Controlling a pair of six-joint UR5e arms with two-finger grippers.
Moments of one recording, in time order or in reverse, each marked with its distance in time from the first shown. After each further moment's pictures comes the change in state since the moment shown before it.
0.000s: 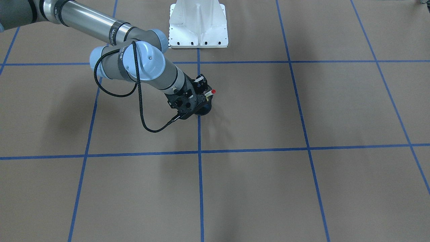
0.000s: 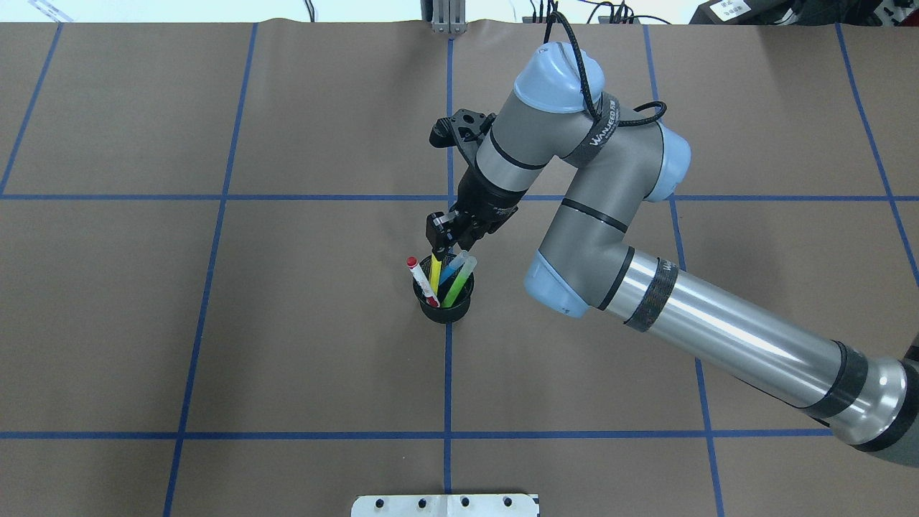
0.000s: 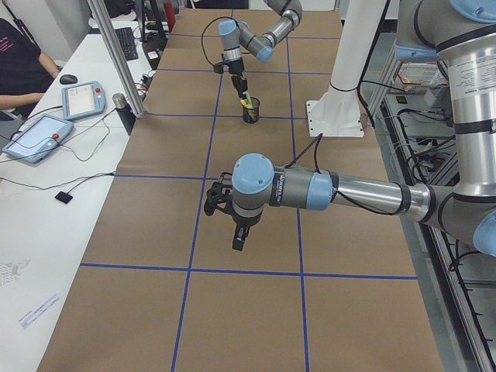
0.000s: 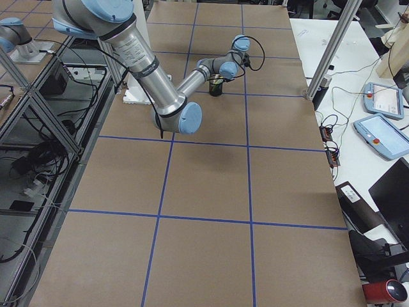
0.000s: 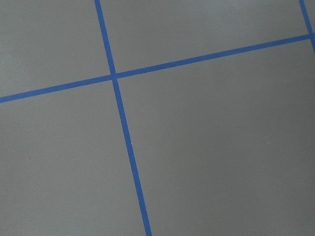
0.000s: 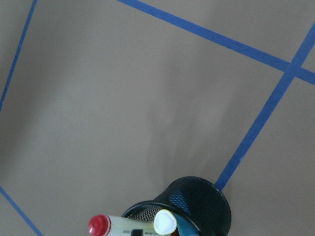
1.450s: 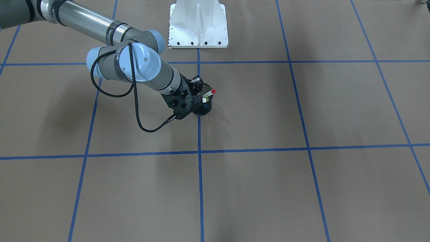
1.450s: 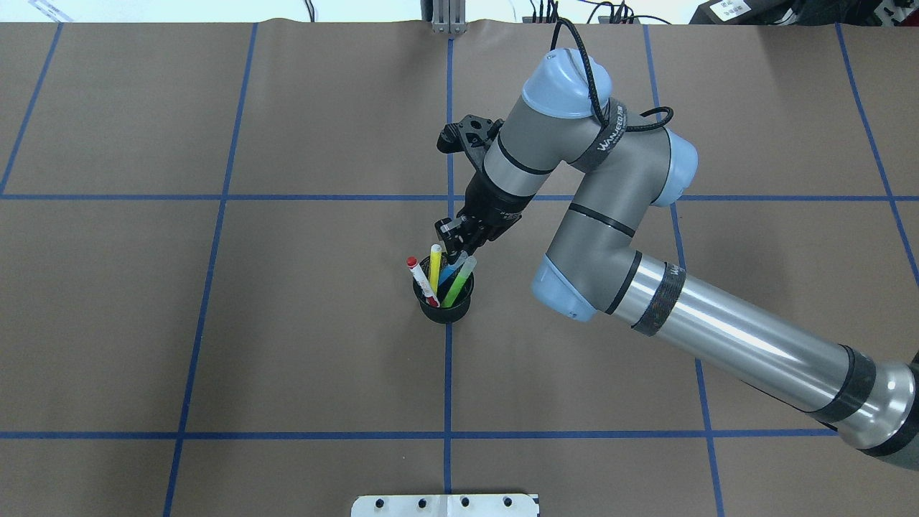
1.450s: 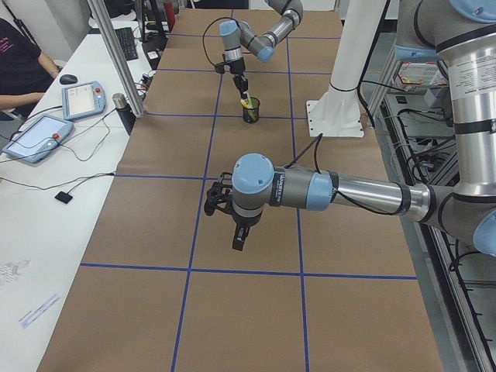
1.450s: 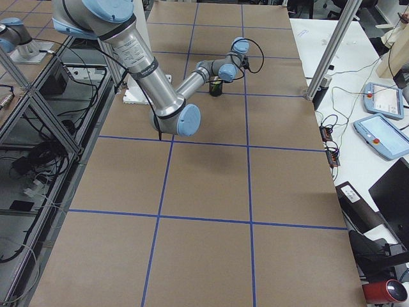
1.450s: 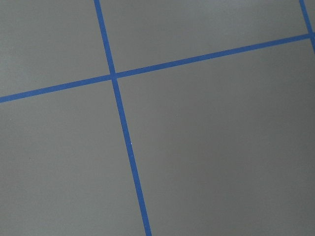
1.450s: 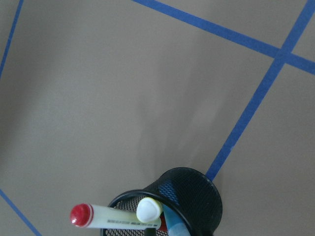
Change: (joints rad) left arm 0.001 0.000 0.000 0.000 0.000 0.000; right arm -0.001 -0.021 0.013 -0.002 0.007 0.003
